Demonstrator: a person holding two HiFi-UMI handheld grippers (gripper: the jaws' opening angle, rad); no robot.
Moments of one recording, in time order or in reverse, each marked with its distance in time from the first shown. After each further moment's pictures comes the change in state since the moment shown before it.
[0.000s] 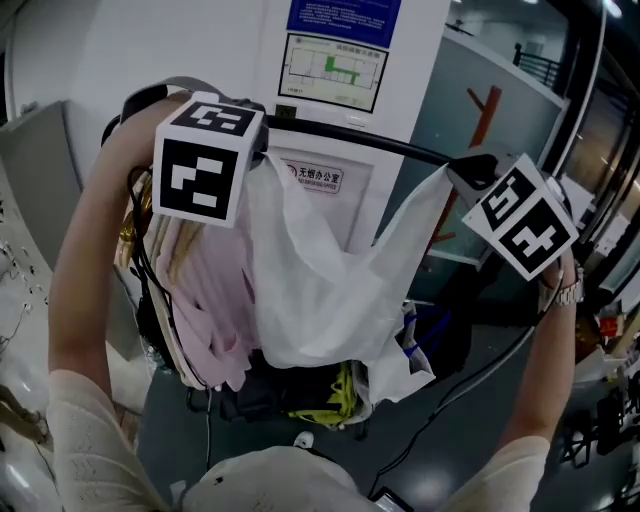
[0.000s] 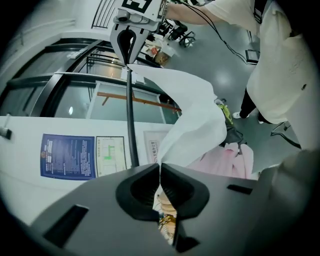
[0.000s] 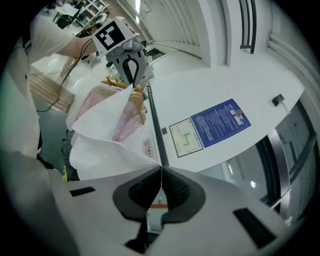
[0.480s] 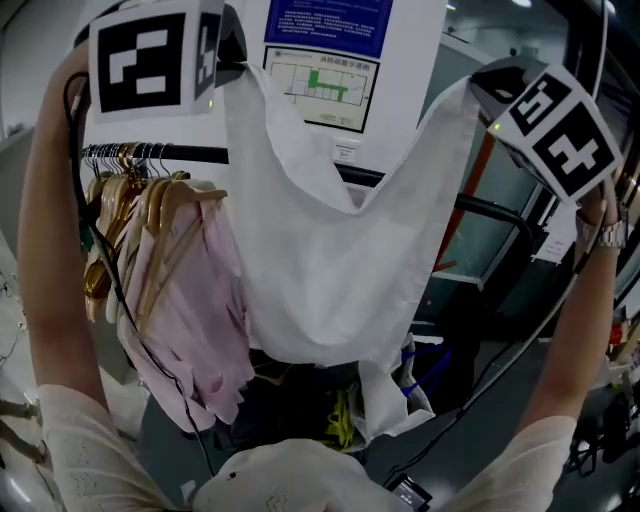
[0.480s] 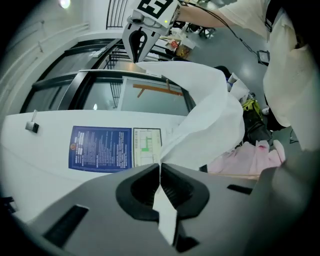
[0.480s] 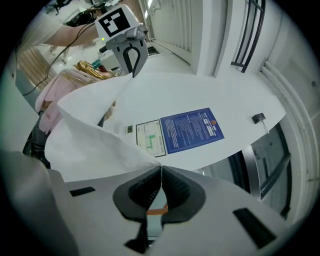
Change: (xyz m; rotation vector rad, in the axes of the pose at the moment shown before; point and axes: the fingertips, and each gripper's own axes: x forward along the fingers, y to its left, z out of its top) left arm -0.009 0.175 -0.034 -0.065 0.057 0.270; right arm 0.035 -0.172 0.024 -0.101 -0.017 -0.277
